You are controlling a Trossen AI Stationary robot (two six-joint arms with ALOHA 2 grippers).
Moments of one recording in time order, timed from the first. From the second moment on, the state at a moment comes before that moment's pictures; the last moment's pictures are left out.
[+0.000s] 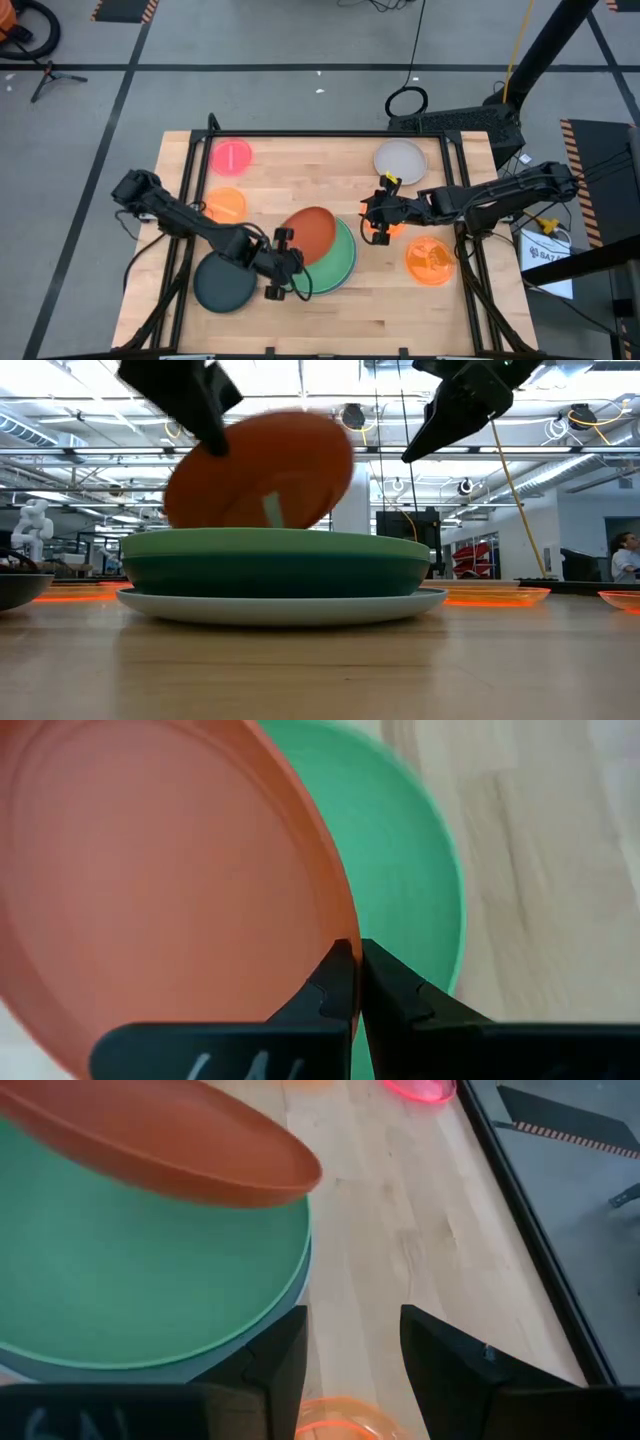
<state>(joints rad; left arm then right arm) -0.44 1.64 1.21 -0.62 -0.23 -0.23 0.16 1.24 0.87 -0.39 0.41 0.01</state>
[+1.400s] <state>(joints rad) -0.54 1.62 1.33 -1.15 -0.20 -0.24 0.16 1.24 0.86 -0.39 0.41 0.01</state>
